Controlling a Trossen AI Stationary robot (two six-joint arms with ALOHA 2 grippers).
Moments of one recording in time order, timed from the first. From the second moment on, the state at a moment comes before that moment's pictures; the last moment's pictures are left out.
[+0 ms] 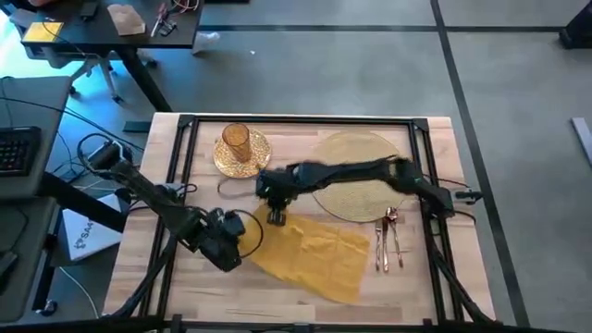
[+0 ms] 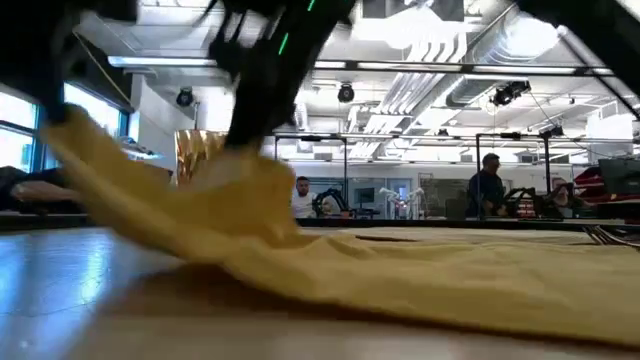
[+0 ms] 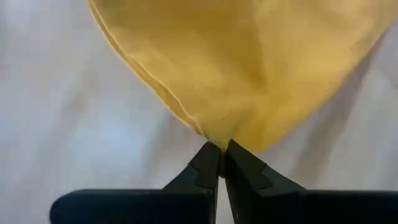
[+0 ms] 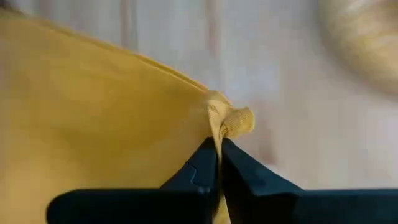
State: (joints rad) left arm -0.62 1.40 1.06 -0.93 -0.40 -1.01; right arm 0.02 2.20 2.09 -0.89 0.02 0.15
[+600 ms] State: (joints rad) left arm -0.50 1.37 1.64 -0.85 -0.47 -0.25; right arm 0.33 1.68 2.09 -1.13 0.14 0.46
